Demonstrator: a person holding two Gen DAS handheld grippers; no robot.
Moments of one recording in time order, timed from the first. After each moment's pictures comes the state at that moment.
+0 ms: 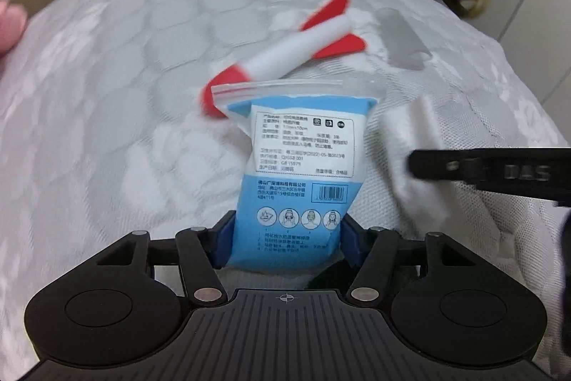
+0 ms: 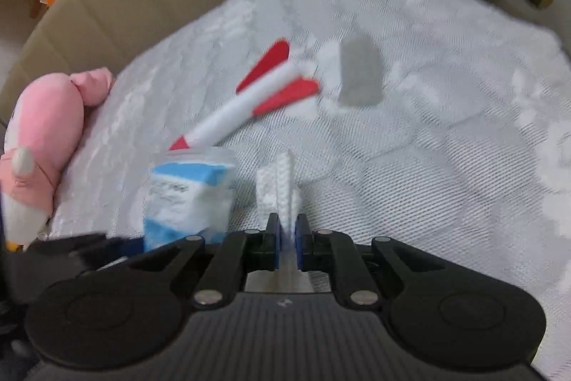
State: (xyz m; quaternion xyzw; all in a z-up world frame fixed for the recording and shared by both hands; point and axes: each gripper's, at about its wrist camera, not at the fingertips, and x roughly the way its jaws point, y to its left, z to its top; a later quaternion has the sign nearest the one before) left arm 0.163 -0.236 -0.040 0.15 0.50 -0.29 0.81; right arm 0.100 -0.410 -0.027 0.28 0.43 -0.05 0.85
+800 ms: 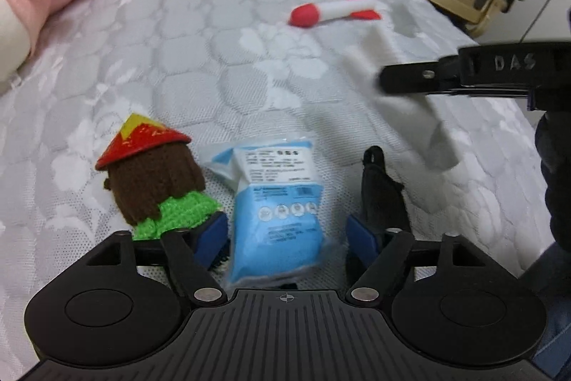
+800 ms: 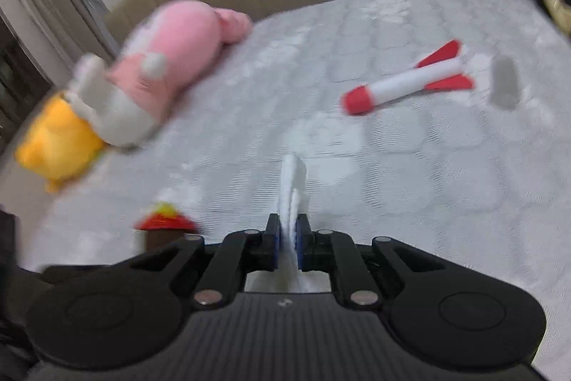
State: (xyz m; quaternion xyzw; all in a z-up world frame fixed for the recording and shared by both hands) left arm 0.030 -0.089 0.006 0.06 0.51 -0.26 0.82; right arm 0.032 -0.300 0.031 0.22 0.42 0.14 0.87
